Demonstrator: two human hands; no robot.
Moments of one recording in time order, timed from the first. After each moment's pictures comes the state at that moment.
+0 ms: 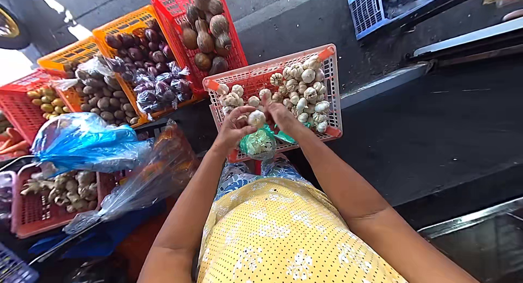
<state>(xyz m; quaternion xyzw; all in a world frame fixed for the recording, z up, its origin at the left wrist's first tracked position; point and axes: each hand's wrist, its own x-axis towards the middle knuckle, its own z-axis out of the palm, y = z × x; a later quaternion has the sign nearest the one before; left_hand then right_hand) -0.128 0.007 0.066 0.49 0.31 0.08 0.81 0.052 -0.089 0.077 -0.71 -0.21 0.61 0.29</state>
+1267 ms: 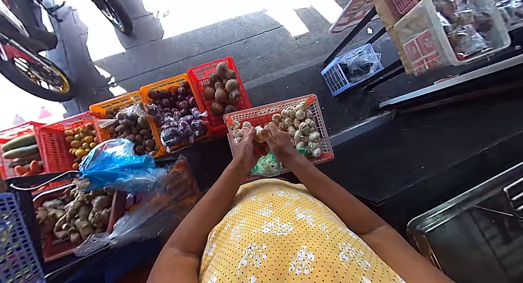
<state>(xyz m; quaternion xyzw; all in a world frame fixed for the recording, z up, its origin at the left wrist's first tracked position) -0.124 -0.005 0.138 0.31 0.37 0.09 0.87 -0.007 -0.089 0.143 -0.79 -0.41 0.31 0.32</state>
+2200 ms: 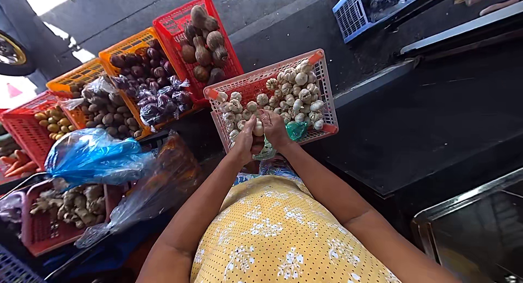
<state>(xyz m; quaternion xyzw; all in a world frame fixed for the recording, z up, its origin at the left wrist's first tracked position) -0.107 -0.031 0.093 0.27 0.43 -0.09 0.85 0.000 -0.105 0.066 -0.81 -0.32 0.29 0.41</state>
